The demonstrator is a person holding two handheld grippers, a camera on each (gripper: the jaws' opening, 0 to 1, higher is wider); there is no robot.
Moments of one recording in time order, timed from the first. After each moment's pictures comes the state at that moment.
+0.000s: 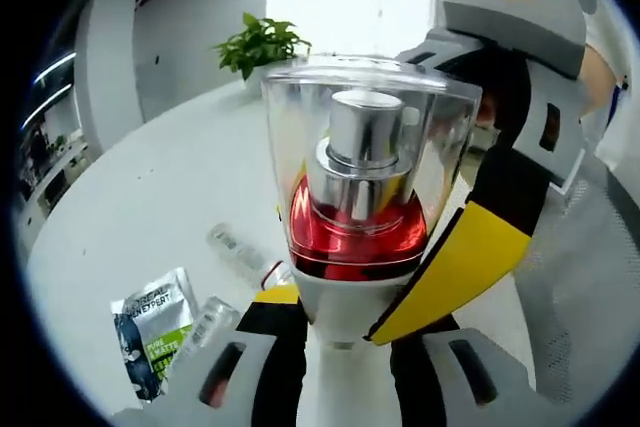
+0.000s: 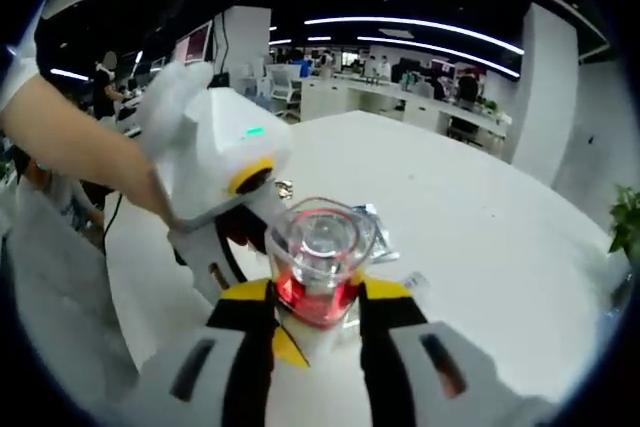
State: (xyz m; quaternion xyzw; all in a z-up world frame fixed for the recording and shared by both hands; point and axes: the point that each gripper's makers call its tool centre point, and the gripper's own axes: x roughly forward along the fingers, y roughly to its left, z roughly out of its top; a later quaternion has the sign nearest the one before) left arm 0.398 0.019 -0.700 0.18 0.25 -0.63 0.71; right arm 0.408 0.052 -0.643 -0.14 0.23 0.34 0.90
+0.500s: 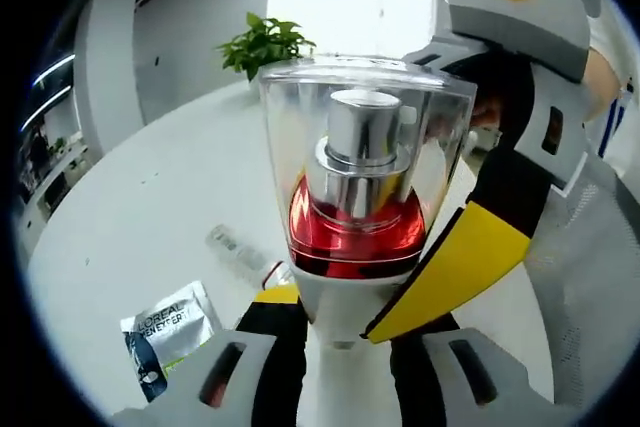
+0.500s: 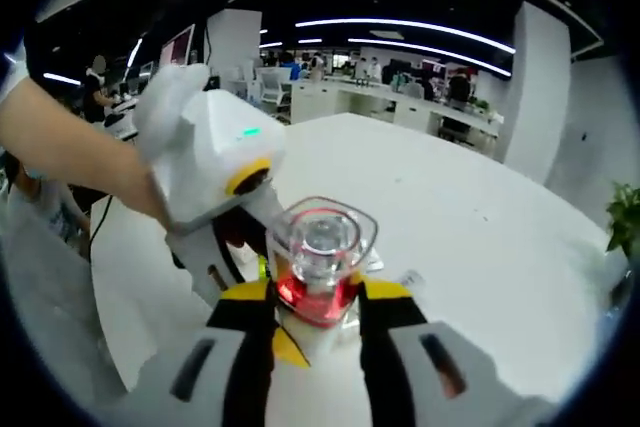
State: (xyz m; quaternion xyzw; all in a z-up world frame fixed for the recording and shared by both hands) left arm 0.422 0.015 -0.701 0.17 0.25 -0.63 0.71; right arm 0.432 0.046 -0.642 -0.14 0.23 0.32 0.91
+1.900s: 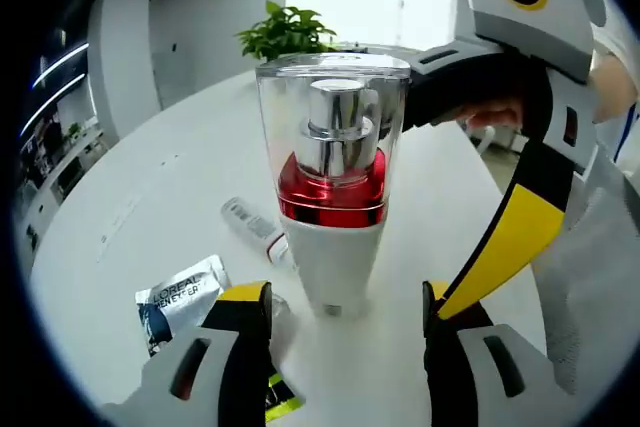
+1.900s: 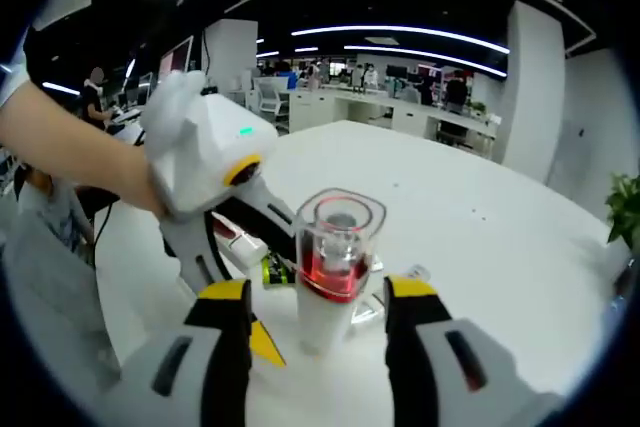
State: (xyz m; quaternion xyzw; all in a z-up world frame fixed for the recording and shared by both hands) left arm 0.416 0.041 -0.700 0.19 0.27 -0.59 0.73; right arm 0.415 0.041 -0.637 -0.12 0.22 0.32 0.92
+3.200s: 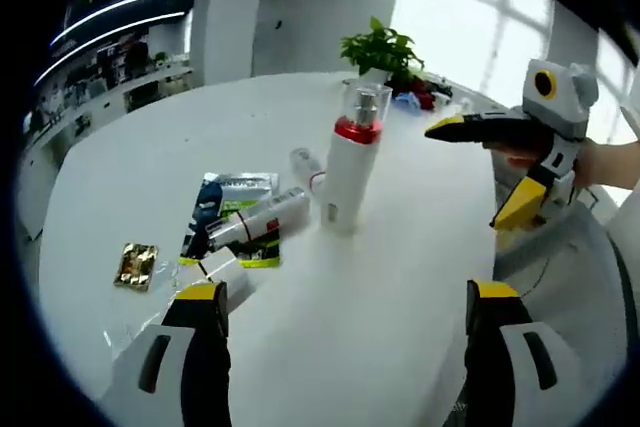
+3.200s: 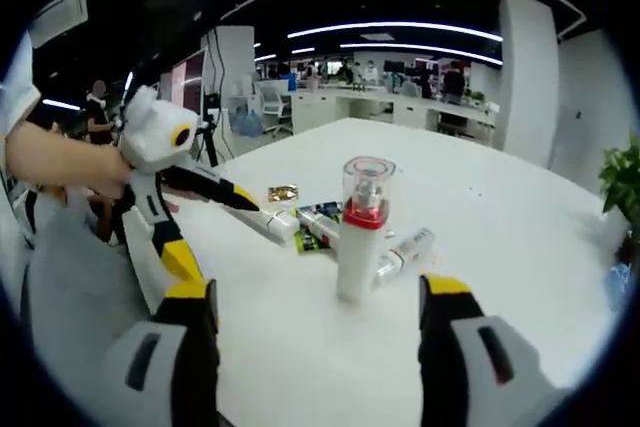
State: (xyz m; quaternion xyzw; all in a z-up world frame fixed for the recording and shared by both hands) left arm 0.348 0.139 -0.669 0.05 0.32 -0.44 0.84; right arm 0.340 0.024 -0.627 -0.09 0.23 0.32 0.91
